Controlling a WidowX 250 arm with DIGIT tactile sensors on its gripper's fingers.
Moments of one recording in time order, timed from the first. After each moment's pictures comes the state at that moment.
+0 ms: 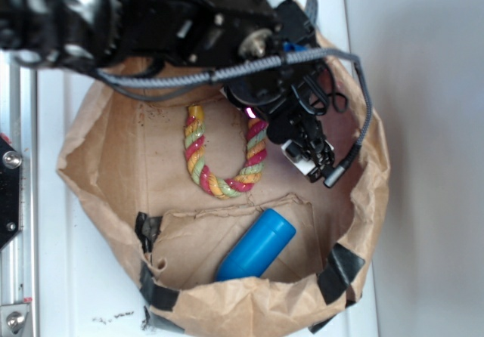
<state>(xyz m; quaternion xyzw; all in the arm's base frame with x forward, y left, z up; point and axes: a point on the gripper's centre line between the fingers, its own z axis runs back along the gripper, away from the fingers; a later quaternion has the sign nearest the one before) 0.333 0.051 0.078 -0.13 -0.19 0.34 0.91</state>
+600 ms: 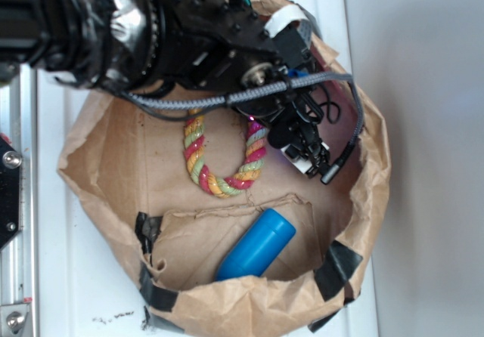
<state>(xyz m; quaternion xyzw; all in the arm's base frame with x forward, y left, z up) 0.336 0.054 0.056 -0.10 -0.20 0.35 0.91</state>
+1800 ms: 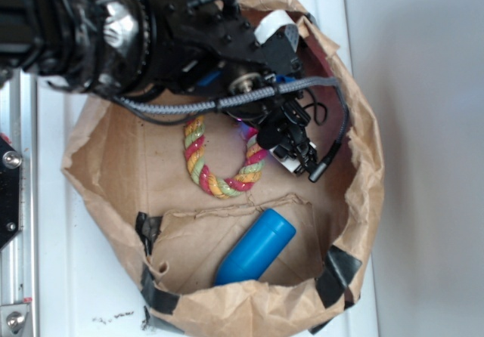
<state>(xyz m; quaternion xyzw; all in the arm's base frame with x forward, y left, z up) 0.326 0.064 0.050 -0.08 -0.19 0.37 0.90</state>
